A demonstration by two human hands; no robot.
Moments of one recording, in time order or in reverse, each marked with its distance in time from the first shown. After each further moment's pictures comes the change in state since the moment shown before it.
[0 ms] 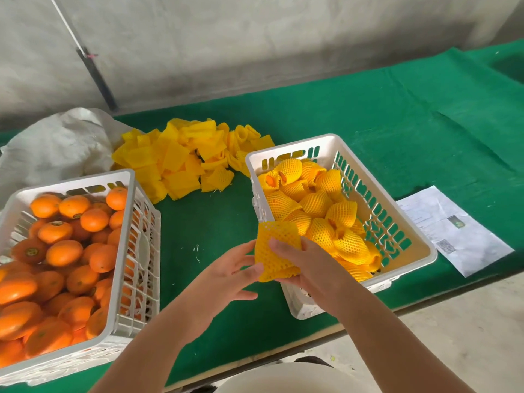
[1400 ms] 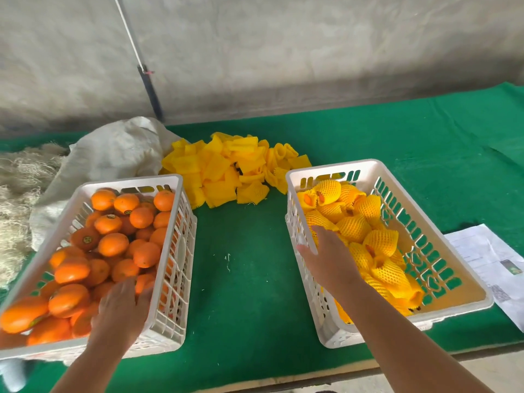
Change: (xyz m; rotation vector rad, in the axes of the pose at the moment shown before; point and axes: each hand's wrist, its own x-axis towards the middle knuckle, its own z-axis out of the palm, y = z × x) left_hand -0.058 -0.142 -0.196 0.904 0.855 -0.459; right_hand 0.083 0.007 0.014 -1.153 0.393 -0.374
